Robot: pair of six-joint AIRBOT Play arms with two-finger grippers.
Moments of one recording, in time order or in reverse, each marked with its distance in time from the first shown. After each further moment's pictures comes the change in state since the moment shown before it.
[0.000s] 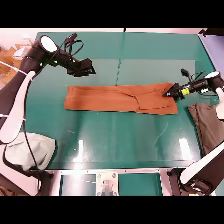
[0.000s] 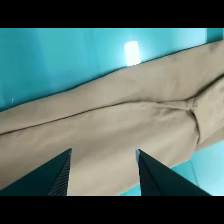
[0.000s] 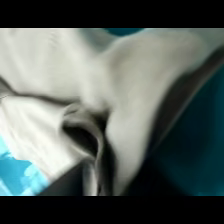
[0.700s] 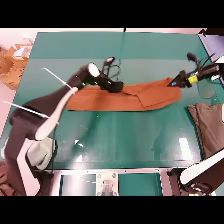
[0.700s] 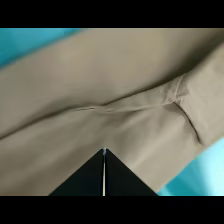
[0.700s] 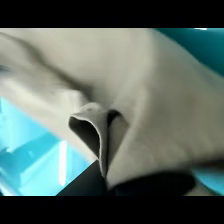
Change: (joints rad) left arm -0.333 -0.241 0.002 -0.071 0.289 0.068; right arm 0.048 0.193 0.130 0.063 0.132 0.067
